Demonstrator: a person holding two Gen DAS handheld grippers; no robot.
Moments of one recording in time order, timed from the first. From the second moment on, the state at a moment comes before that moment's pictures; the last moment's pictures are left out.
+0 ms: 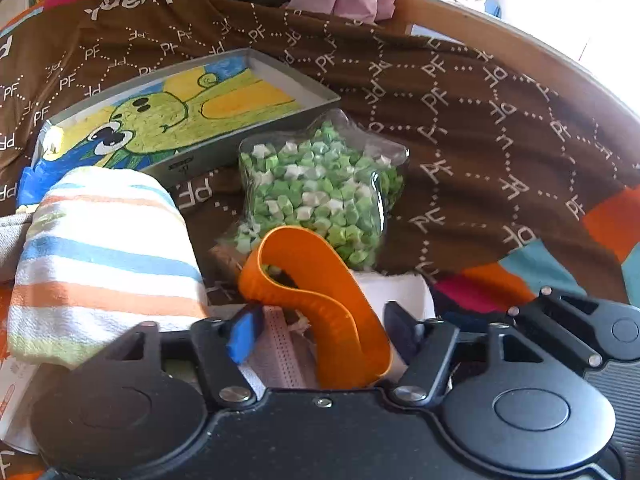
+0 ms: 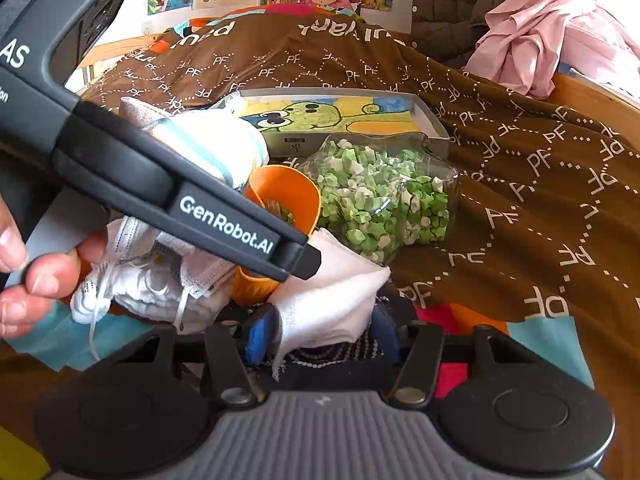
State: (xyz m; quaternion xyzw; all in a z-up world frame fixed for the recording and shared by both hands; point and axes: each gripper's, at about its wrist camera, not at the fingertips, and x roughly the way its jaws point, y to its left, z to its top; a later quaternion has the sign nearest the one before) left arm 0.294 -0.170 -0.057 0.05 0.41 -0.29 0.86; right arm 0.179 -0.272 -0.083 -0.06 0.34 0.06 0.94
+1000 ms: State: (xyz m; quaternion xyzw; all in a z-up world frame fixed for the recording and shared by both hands) left arm 0.270 -0.171 -0.059 0.09 0.40 -0.30 0.86; right arm 0.176 -0.284 -0.077 -0.03 0.31 0.03 0.95
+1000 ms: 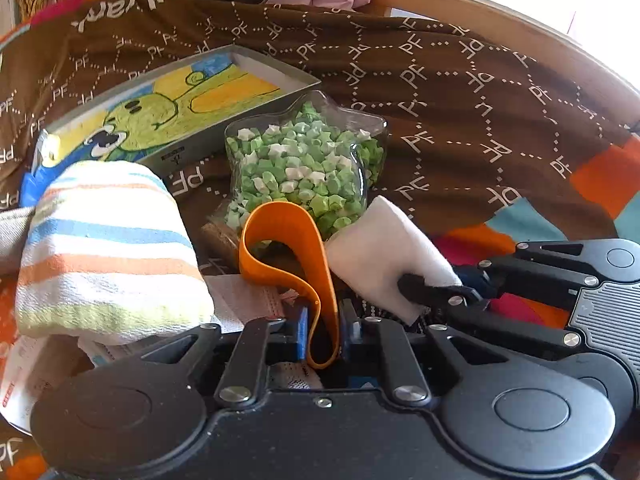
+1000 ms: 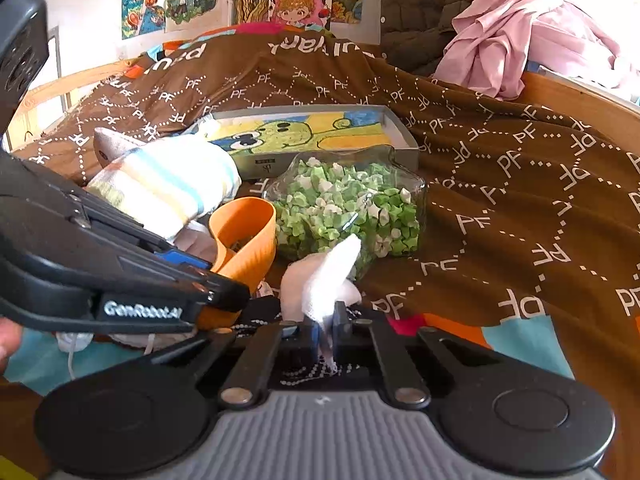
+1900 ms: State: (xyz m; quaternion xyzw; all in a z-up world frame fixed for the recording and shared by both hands) left arm 0.273 -0.125 0.008 0.02 0.27 -0.27 0.92; right arm 0.219 -0.268 -0.018 -0.01 0.12 0.02 0.99
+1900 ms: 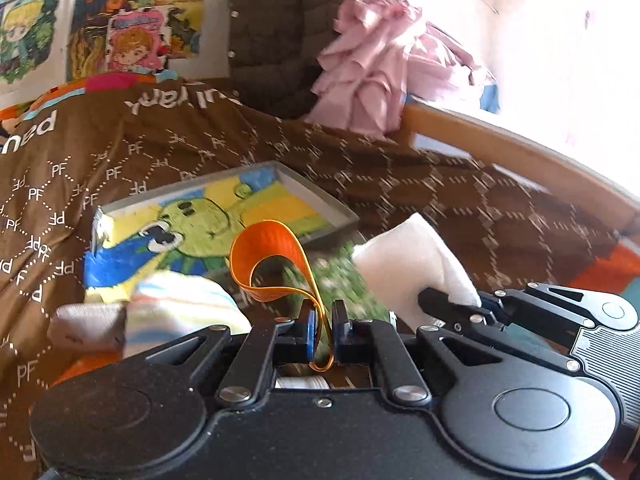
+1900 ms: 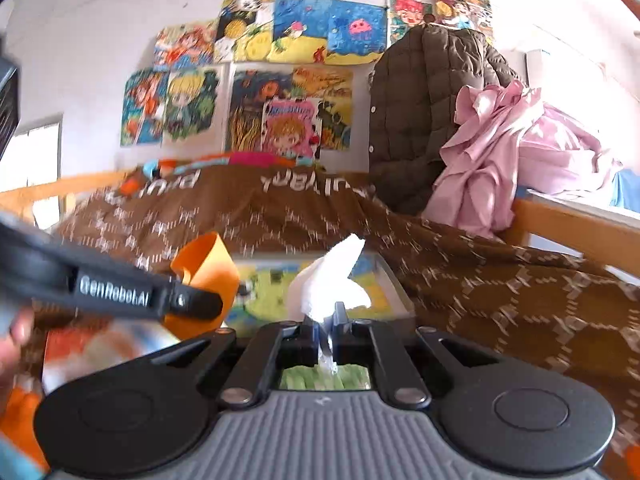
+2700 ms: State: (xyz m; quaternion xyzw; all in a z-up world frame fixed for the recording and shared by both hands) left arm 0.487 -0.106 -0.039 -0.05 0.33 -0.23 0.91; right arm 0.392 -0.294 -0.050 0.13 0.19 0.04 0.97
